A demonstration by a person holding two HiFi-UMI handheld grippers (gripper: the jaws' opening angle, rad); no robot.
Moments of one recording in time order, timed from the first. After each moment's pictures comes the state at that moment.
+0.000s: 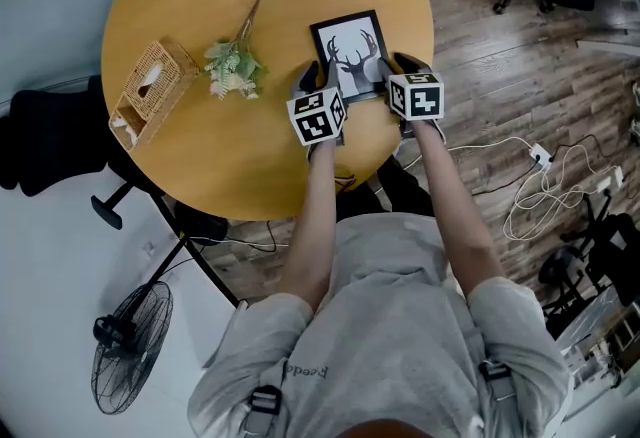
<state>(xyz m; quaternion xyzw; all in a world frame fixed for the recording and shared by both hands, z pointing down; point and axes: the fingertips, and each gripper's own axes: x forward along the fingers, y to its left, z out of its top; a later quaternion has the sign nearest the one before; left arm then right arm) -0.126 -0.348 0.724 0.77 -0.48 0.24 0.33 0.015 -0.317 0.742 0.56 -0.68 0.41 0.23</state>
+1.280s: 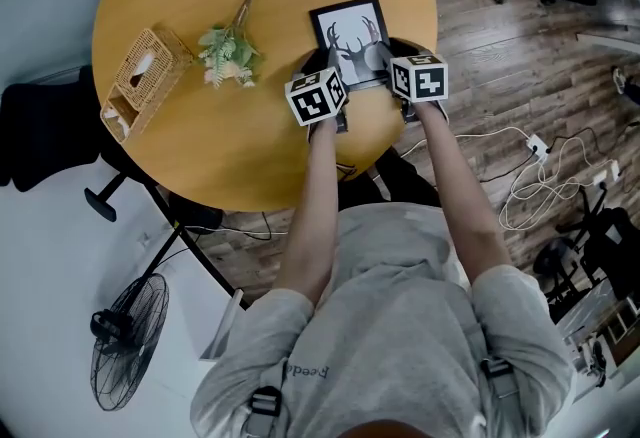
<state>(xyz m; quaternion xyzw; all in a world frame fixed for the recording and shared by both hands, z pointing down) -0.125 -0.345 0.751 0.74 -0.48 0.25 0.40 0.009 -0.325 0.759 0.53 -0.70 0.42 0.23</state>
